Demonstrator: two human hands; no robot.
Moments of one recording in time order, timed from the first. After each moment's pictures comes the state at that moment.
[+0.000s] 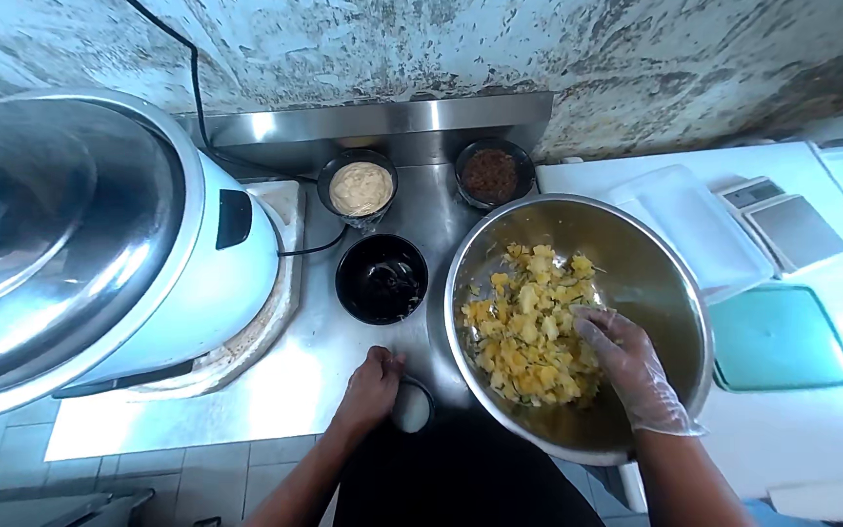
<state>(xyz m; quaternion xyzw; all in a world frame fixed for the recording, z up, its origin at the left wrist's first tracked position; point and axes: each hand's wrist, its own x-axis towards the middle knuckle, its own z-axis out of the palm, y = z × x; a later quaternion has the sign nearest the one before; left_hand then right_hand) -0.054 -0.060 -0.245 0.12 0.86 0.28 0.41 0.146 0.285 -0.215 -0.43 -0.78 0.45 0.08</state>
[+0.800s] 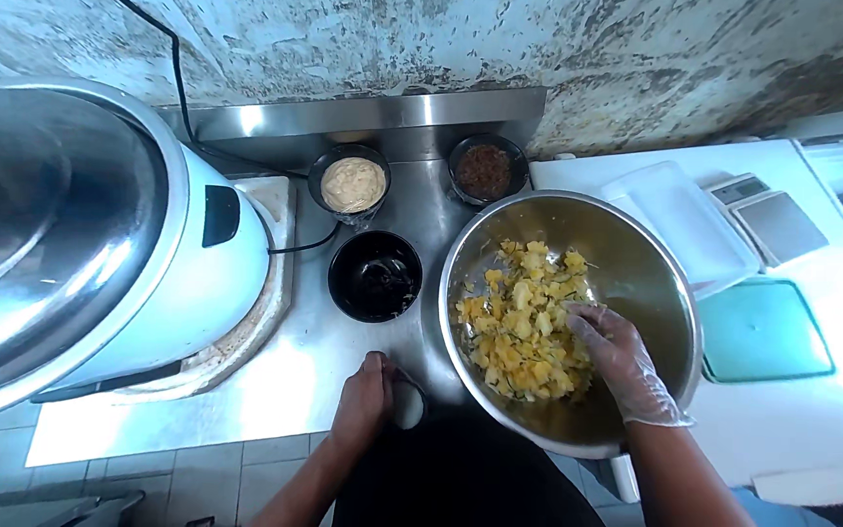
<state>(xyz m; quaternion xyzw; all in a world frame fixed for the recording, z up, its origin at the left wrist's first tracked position) -0.028 -0.064 -0.244 0.26 0.91 0.22 0.25 0.144 0.286 -0.213 -0.44 -0.78 0.45 0.06</state>
